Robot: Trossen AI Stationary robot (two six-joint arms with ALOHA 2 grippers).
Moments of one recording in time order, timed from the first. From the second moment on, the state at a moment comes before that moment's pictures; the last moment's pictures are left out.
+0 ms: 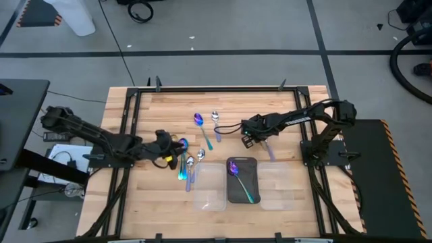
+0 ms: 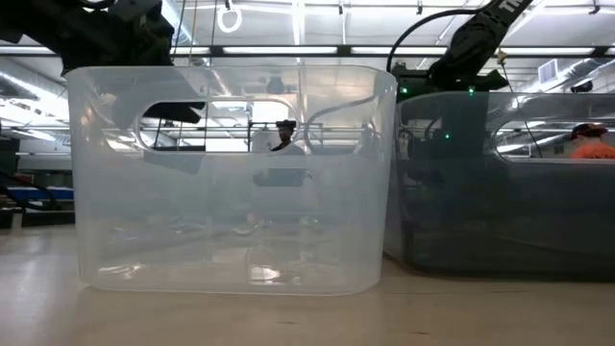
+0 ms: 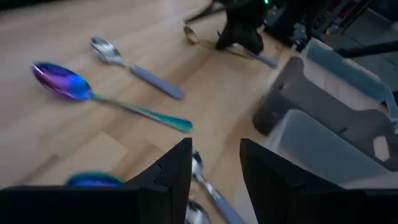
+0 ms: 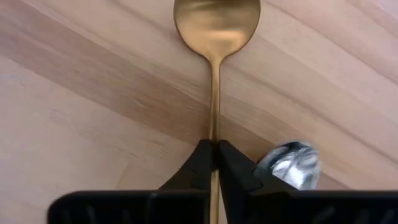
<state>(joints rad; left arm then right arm) -0.33 1.00 0.44 0.01 -0.58 -0.75 -0.19 1.66 0.83 -0.62 0.20 0.85</state>
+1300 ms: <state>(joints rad) -0.56 1.12 0.44 0.13 -0.76 -0.91 0.45 1.17 0.83 -0.54 0.38 1.23</state>
